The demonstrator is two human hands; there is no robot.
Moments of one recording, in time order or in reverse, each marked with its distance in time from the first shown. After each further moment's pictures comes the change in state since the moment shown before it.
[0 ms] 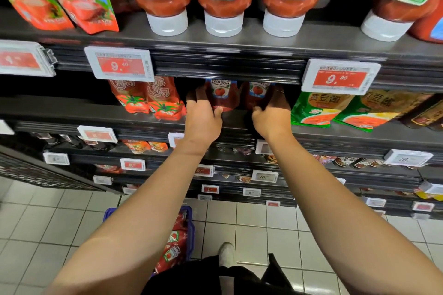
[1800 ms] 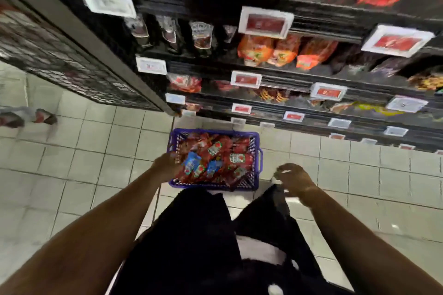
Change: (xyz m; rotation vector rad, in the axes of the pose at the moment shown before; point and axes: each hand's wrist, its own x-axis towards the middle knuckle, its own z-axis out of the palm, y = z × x) left_hand -0.180 -0.557 -0.136 0.090 -0.714 -0.688; right_hand -0.341 0.051 0.261 -0.003 -0.772 0.806
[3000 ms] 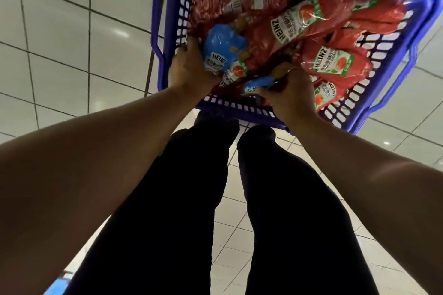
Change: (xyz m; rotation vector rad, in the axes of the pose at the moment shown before) left_hand 0.312 -0.201 0.226 0.095 0.104 -0.046; right_hand 0.360 0.101 0.342 -0.325 0.051 -0.435
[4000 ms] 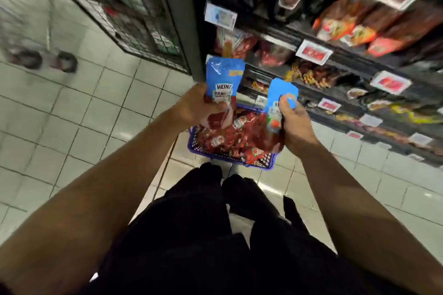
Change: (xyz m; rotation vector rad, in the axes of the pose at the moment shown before) left_hand -0.347 0.140 -0.379 -0.597 -0.111 0.496; right_hand -0.295 -0.304 -0.310 0.982 -0.018 -0.018
